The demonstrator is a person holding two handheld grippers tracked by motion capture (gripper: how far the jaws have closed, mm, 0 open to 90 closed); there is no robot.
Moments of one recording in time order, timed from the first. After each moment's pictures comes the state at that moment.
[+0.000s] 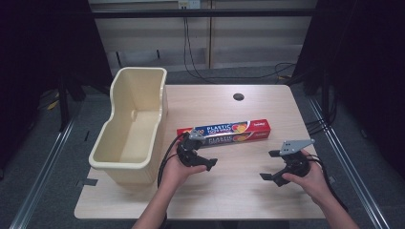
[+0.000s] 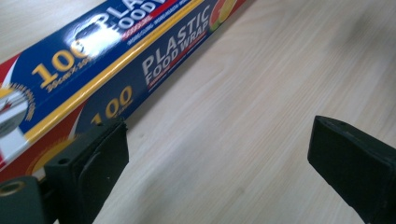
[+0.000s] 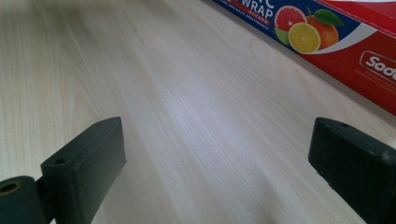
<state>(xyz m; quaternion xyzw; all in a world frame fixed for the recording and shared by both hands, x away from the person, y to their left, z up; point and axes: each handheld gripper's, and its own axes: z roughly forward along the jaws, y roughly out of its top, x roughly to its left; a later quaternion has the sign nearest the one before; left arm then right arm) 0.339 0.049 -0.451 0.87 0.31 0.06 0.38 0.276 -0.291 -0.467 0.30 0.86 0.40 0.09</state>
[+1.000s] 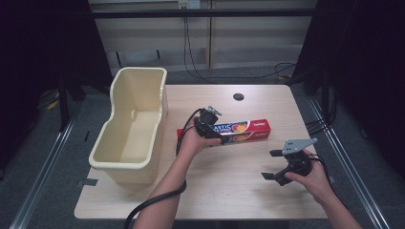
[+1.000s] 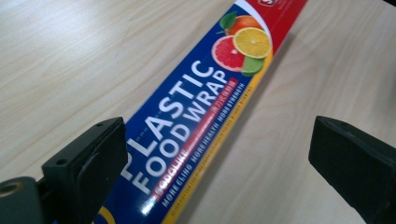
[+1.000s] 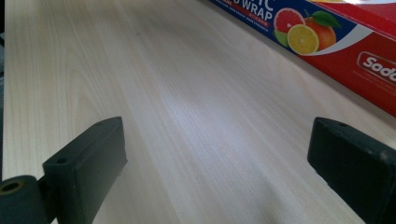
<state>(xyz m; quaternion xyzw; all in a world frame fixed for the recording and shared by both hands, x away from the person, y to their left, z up) 0.422 -0.003 -0.449 0.88 0.29 0.05 0.36 0.278 -0.298 -0.467 0.29 0.86 0.41 0.08</state>
